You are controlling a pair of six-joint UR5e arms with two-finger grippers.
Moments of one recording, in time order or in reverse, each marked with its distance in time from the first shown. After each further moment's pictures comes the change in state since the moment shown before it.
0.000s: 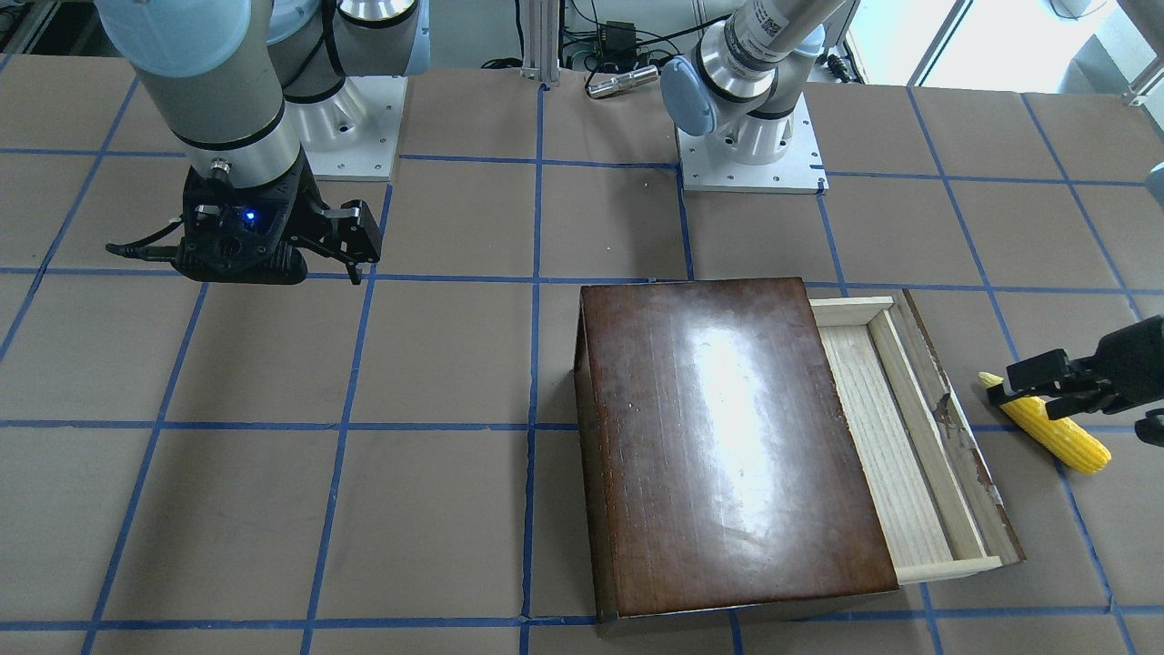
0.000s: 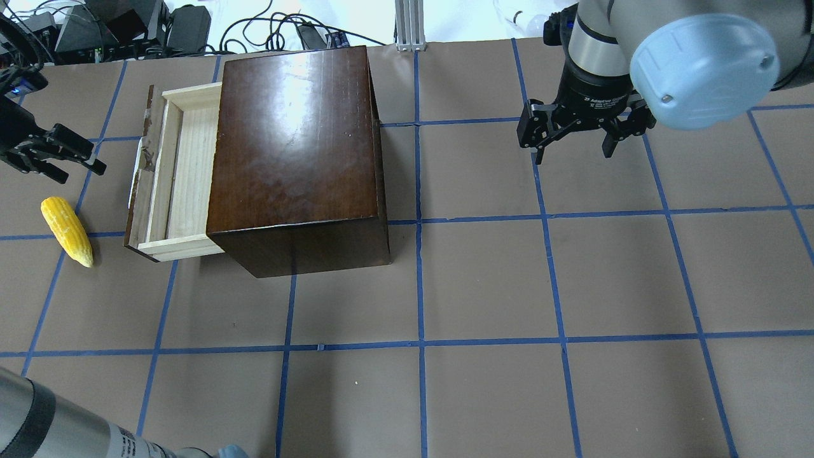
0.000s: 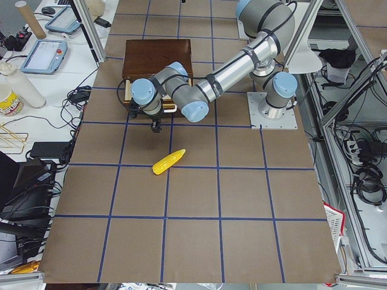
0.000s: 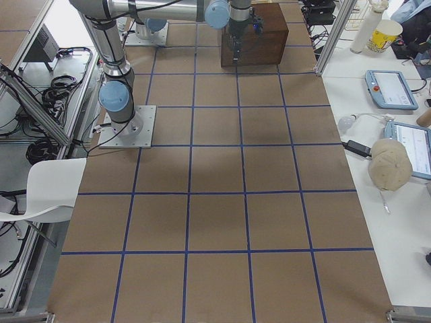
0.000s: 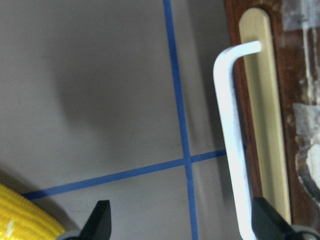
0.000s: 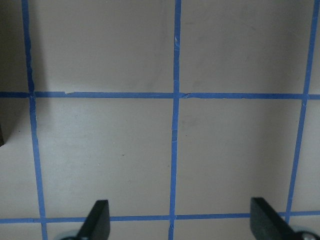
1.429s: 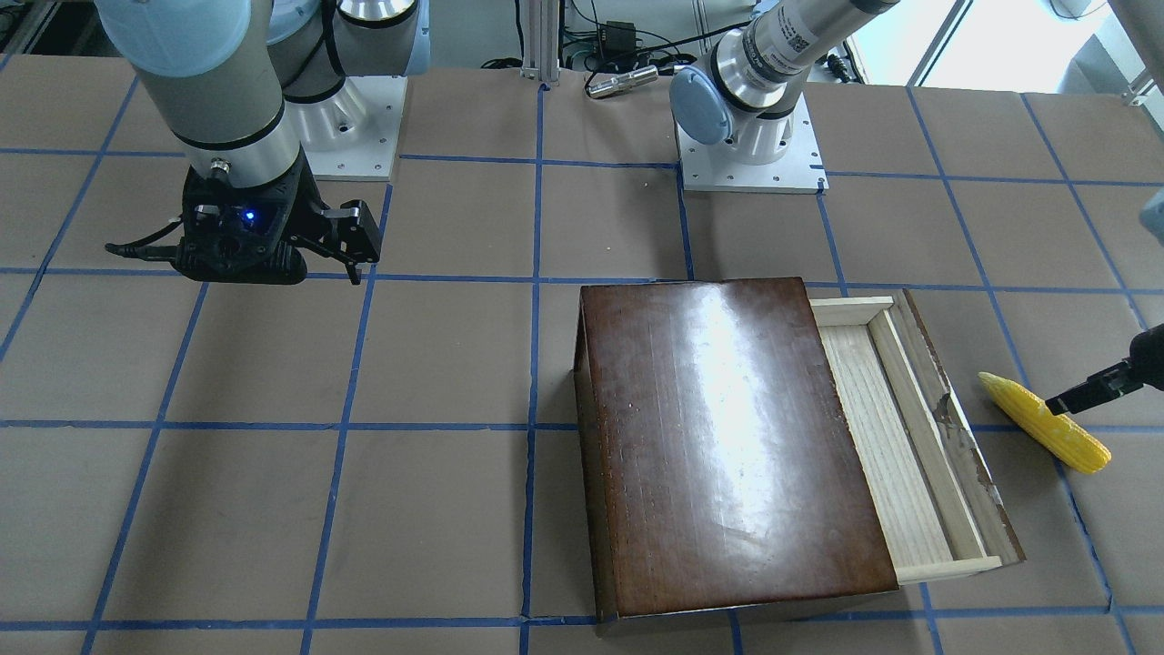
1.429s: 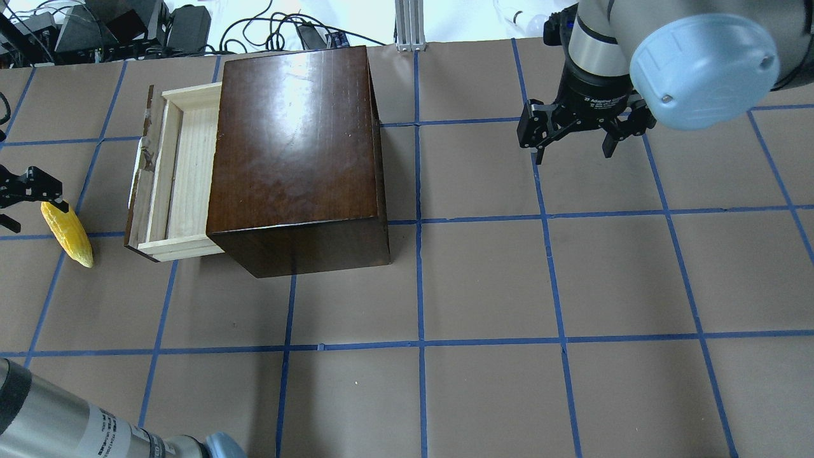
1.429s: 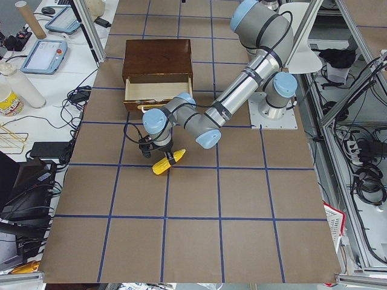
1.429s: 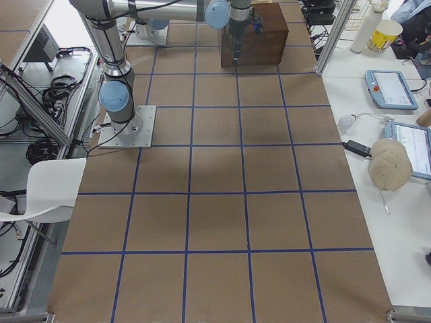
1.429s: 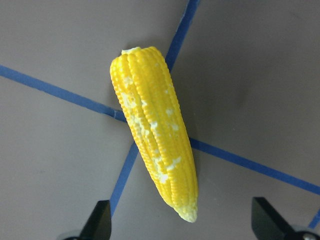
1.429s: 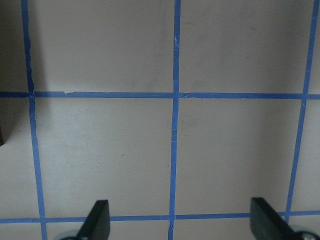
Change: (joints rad) left arm 0.099 -0.071 -0.151 0.353 0.165 -0.287; right arm 0.000 0.000 0.000 0.000 -0.001 0.000
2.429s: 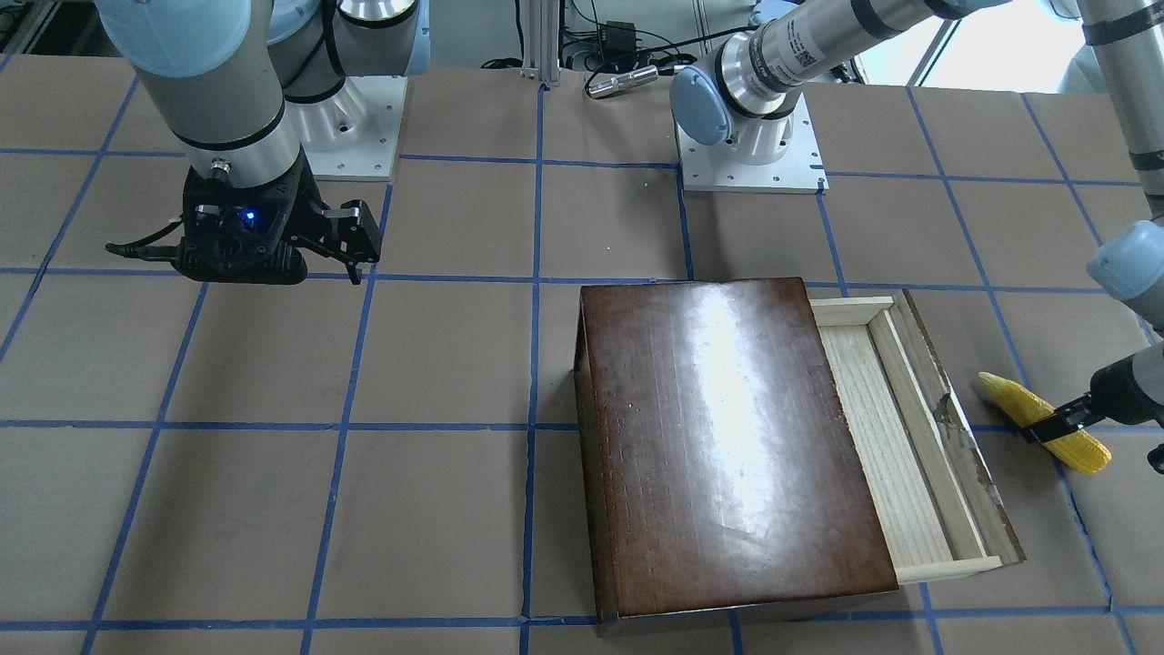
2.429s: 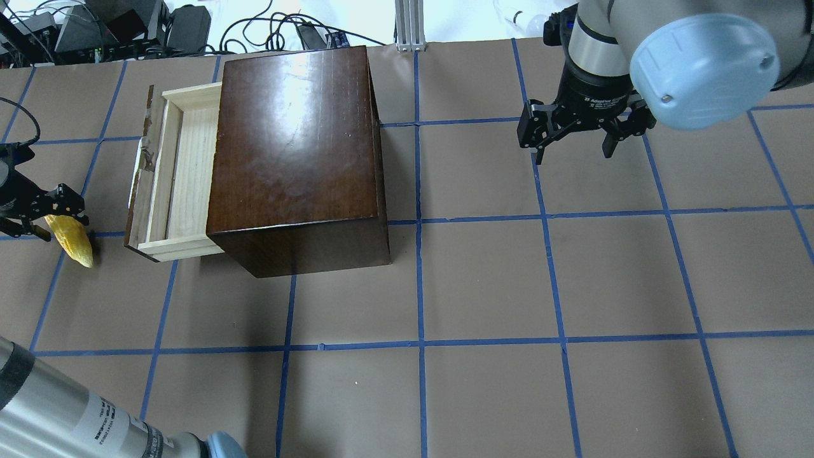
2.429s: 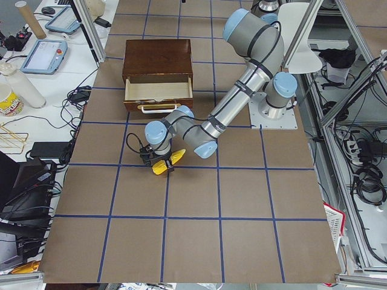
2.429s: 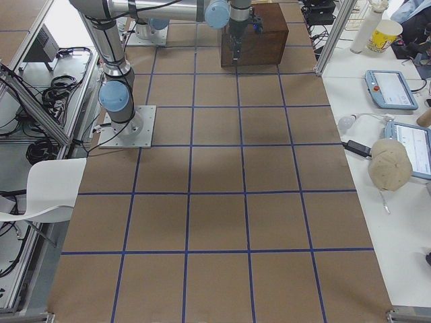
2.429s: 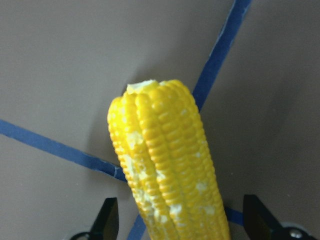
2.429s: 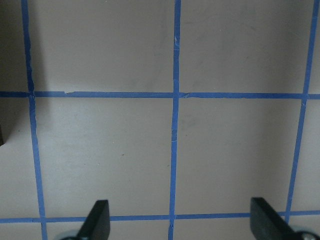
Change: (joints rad) left arm 0.000 -0.105 -0.008 0.124 -0.002 -0.002; right arm 0.000 0.000 0.000 0.001 0.000 0.000
